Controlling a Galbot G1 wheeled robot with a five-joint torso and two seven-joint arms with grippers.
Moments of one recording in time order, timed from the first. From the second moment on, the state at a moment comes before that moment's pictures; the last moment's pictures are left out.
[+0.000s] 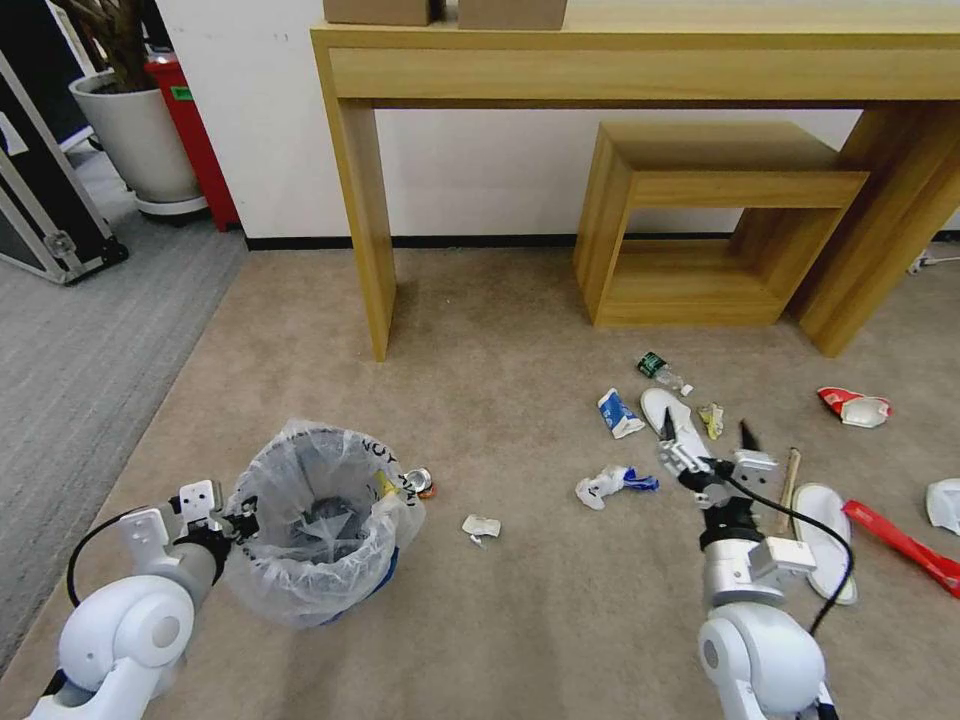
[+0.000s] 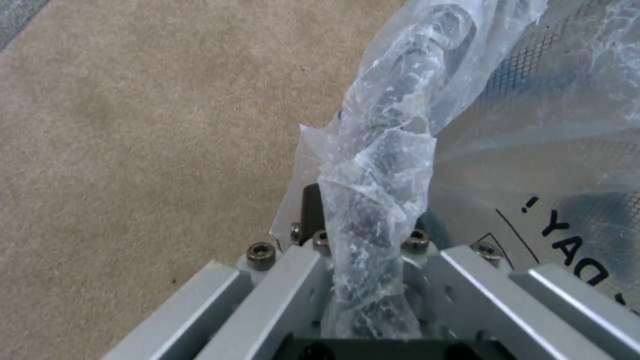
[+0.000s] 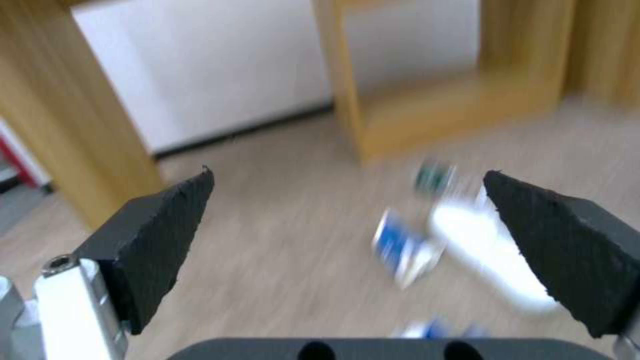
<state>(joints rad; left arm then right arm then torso) 1.47 -1.05 -0.69 -2.07 -0.91 0.62 -0.42 -1.45 1.40 0.53 2.05 0.40 -0.07 0.19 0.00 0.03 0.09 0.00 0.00</state>
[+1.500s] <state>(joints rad) 1.48 -1.15 -0.72 -2.02 -0.87 0.59 -0.42 -0.90 1.45 -0.04 1.28 1.15 -0.34 0.65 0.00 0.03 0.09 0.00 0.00</state>
